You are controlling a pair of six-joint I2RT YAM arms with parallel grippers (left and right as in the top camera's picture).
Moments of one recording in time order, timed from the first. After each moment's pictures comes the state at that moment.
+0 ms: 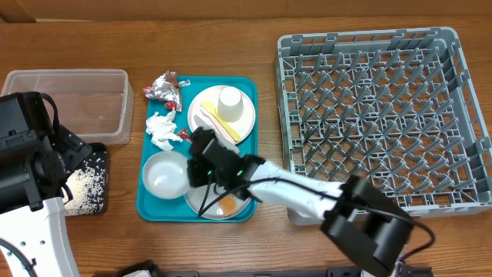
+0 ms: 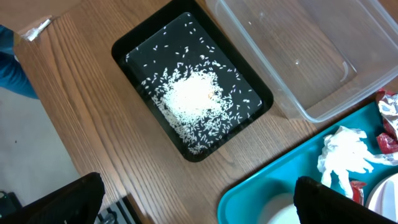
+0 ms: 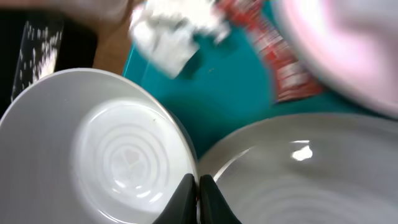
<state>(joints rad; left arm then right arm) 0.32 1.20 1.53 -1.45 -0.38 -0.60 0.95 1.92 1.22 -0.15 -0.11 0.75</state>
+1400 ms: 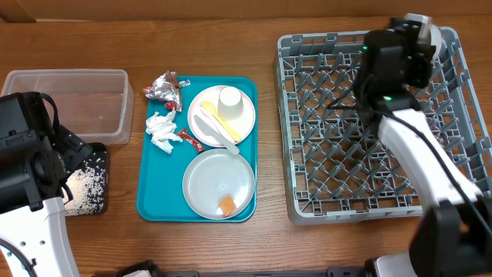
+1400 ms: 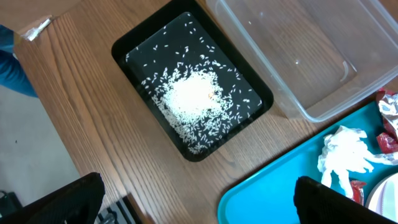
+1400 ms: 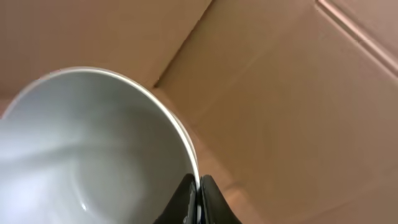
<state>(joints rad) 0.32 1.20 1.53 -1.45 -0.38 -0.60 0.15 1.68 1.23 0.01 1.13 -0.26</state>
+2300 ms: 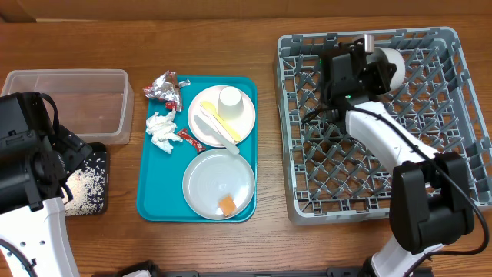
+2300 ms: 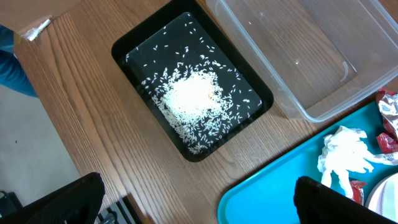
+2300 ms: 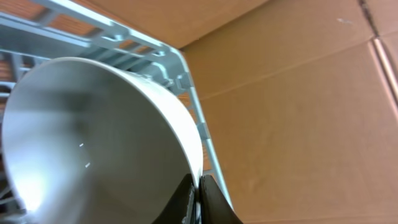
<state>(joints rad) 0.32 1.20 1.53 -1.45 -0.38 -0.60 0.26 1.85 1.24 -0.15 1.20 -0.33</state>
